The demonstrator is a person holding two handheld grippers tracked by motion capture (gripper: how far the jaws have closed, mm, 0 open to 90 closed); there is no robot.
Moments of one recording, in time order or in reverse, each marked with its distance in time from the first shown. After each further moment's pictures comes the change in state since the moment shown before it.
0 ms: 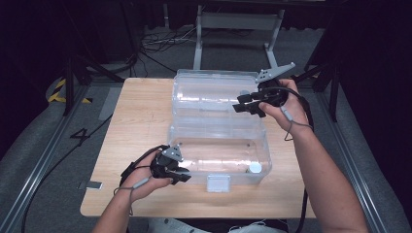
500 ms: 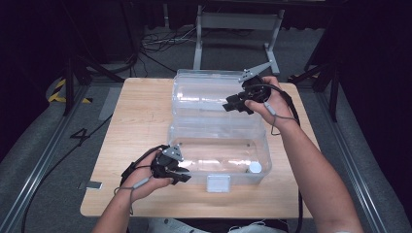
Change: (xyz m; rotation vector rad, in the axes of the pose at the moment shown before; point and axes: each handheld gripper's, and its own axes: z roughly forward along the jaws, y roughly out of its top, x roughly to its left) left arm 0.000 0.001 0.000 0.009 -0.005 -0.020; right arm -0.009 0.012 0.039 0.094 0.017 -0.036
